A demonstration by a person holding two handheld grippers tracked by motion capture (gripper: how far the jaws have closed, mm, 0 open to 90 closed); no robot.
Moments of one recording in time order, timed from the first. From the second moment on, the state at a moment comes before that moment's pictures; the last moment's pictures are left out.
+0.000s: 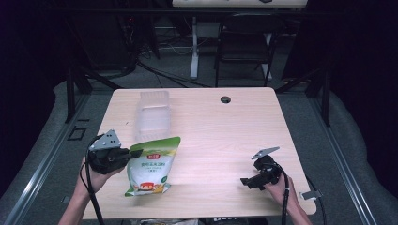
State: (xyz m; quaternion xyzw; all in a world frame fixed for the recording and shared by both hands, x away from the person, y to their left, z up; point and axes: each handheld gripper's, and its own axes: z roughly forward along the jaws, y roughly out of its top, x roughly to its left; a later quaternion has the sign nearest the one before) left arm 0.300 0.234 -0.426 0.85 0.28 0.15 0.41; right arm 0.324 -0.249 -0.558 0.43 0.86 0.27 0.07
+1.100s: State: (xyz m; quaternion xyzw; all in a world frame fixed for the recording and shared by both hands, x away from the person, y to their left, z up) left arm 0.310 0.232 -0.383 0.87 0.23 0.20 0.40; right arm 0.324 -0.249 -0.558 0.43 0.86 0.27 0.07
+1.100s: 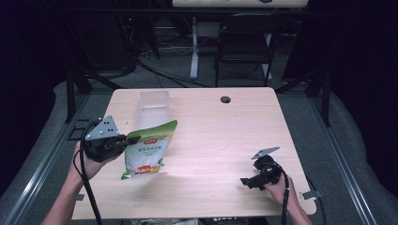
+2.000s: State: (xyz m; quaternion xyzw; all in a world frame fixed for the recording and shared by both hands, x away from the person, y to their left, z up) left arm 0.337 0.237 -0.342 0.85 0.23 0.24 0.40; right arm 0.324 -0.249 -0.558 0.43 0.86 0.27 0.07
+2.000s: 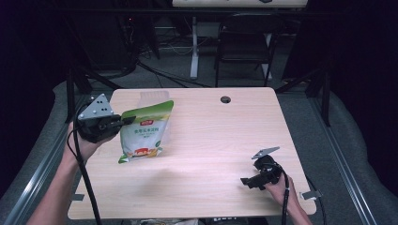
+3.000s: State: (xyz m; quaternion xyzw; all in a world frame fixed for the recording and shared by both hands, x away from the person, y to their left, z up) left arm 0.400 0.240 -0.325 0.84 0.22 0.29 0.40; right arm 0.325 -0.250 -0.559 0.43 0.86 0.27 0.06
